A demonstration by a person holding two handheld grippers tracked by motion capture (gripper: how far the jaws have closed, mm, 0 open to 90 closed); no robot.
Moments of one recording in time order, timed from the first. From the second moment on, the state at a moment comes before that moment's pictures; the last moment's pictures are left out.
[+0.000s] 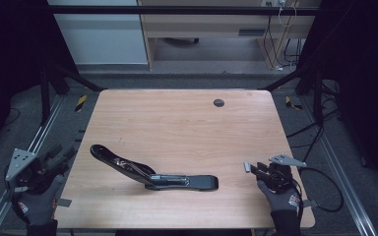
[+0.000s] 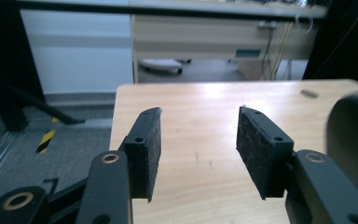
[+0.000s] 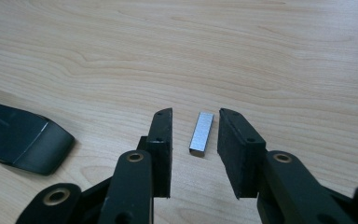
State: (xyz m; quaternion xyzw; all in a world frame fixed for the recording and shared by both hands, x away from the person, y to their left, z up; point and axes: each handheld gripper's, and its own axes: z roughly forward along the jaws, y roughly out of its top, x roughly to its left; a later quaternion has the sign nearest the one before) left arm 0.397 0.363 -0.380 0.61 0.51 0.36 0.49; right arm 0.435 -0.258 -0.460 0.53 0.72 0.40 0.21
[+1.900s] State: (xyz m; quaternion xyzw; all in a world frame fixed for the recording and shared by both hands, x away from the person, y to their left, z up) left arm 0.400 0.318 -0.478 0.70 0.52 0.29 0.39; right arm 0.489 -0.230 -0.486 0.56 0.76 0.26 0.20
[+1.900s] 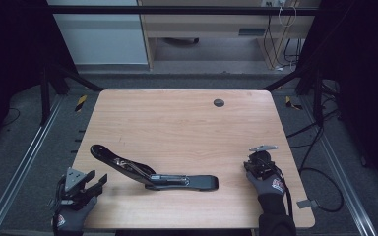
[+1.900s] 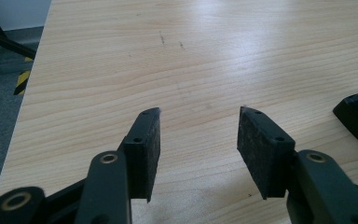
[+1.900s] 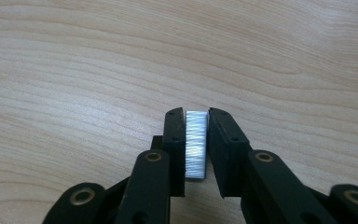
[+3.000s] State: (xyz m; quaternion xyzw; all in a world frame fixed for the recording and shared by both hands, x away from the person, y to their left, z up) left arm 0.401 0.314 -0.482 0.72 0.52 0.28 0.38; right arm 0.459 -0.227 -0.486 0.45 0.83 0.28 0.16
